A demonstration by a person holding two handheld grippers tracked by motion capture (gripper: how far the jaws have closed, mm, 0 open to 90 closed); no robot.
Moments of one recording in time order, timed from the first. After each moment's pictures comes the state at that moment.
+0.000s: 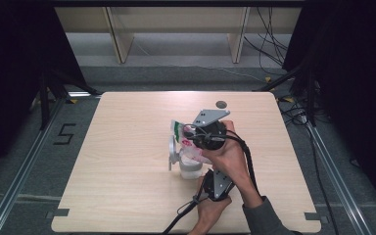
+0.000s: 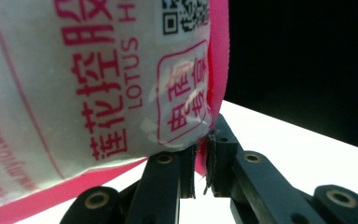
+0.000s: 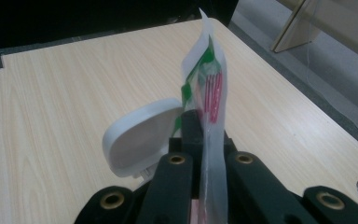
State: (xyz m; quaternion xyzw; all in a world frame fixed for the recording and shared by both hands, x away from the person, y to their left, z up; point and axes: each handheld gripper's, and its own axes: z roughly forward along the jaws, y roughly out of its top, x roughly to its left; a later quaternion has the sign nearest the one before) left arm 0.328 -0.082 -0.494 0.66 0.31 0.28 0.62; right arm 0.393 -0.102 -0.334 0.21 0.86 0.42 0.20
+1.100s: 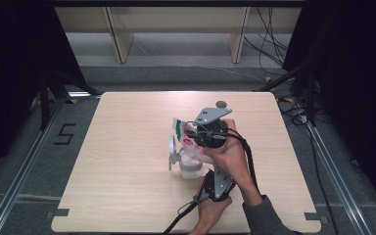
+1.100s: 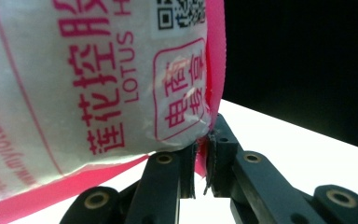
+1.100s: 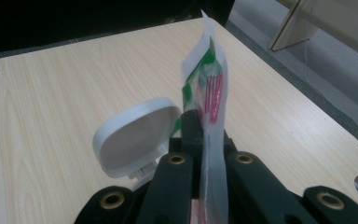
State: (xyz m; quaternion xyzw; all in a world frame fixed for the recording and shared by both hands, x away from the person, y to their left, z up) left arm 0.328 -0.083 -0.494 0.67 0.31 0.28 0.62; right arm 0.398 -0.105 -0.334 0.22 0.86 0.42 0.19
